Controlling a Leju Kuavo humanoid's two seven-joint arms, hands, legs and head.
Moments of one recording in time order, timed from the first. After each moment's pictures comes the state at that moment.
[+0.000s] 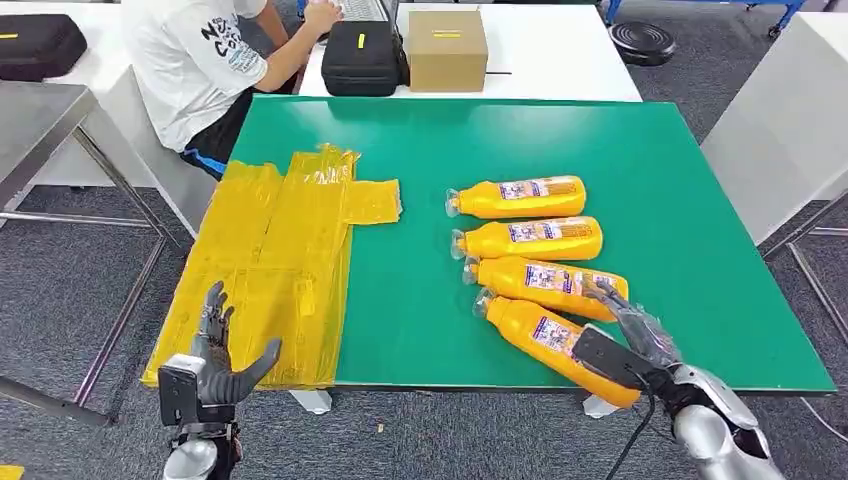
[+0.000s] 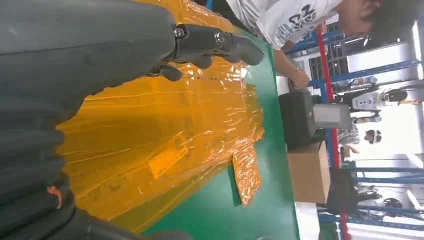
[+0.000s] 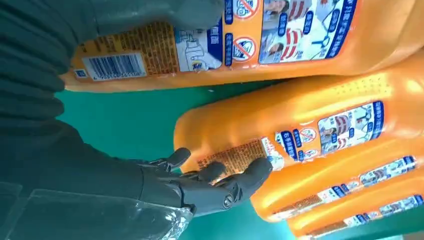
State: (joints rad) left arm 0.01 -0.13 -0.02 -1.22 -0.12 0.09 -0.63; right arm 0.00 -0.41 0.14 -1.48 0.61 0.20 -0.09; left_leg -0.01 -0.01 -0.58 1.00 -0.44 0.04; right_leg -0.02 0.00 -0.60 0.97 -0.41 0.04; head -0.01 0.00
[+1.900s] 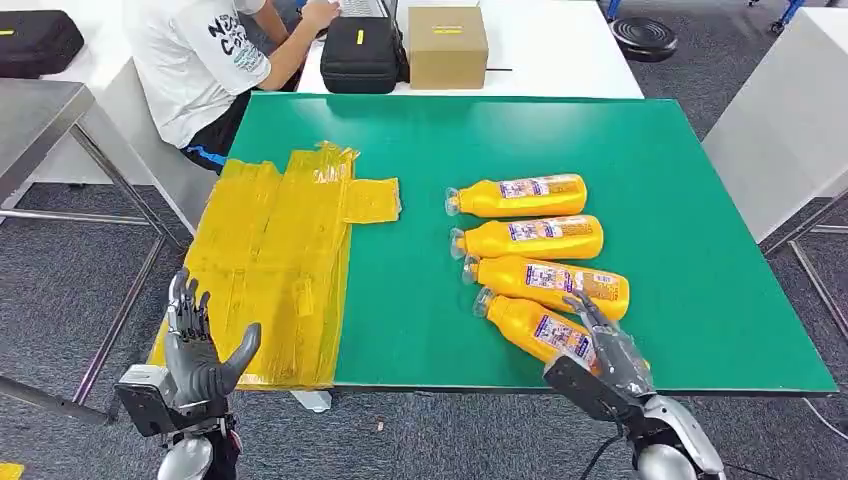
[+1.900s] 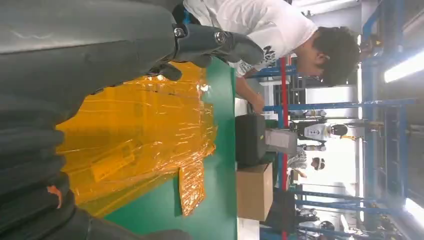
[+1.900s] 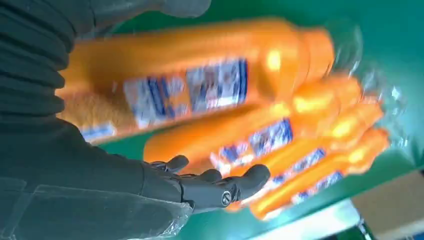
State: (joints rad) left arm 0.05 -0.18 -0.03 -1.38 -0.02 0.12 -0.68; right arm 0.15 -0.22 0.12 -1.67 0.66 0.09 -0.13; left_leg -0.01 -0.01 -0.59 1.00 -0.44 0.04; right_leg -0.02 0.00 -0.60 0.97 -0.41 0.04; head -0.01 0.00
